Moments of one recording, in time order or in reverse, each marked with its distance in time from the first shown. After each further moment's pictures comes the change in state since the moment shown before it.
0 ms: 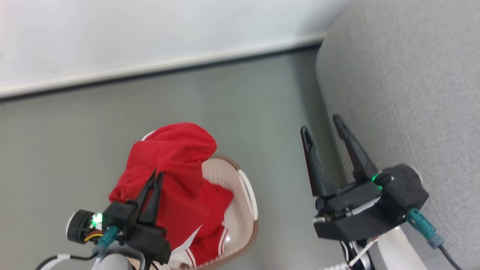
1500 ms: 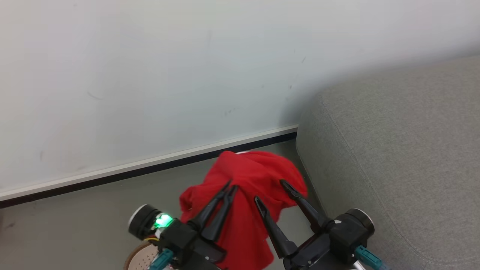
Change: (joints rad) left arm 0.082 -0.076 -0.154 -0.257 0.061 -0.093 0.000; right arm 0.094 -0.058 0.248 0.119 0.061 0.000 0.000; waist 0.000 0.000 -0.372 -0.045
